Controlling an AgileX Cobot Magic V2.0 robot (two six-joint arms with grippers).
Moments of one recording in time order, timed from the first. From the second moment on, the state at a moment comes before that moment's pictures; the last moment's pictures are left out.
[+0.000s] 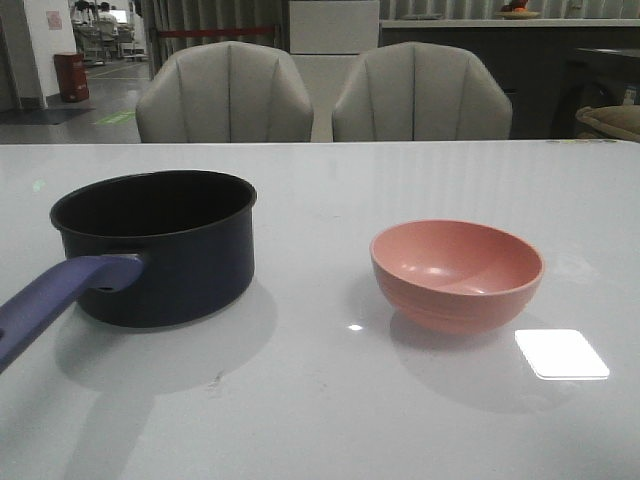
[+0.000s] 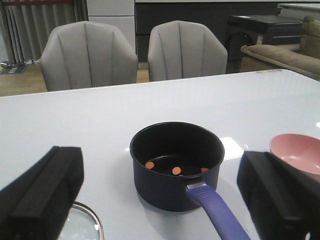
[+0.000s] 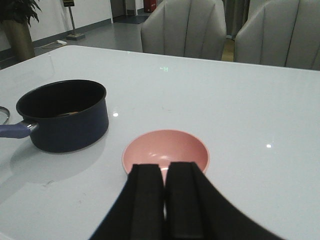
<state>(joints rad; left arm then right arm) -0.30 0.06 -0.39 -0.02 0.49 -0.01 0.40 0.18 -0.20 0.24 0.21 -0.15</state>
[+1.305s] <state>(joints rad) 0.11 1.43 -1.07 0.01 0.91 -0.06 0.40 0.18 -0.20 0.24 0.21 -0.15</state>
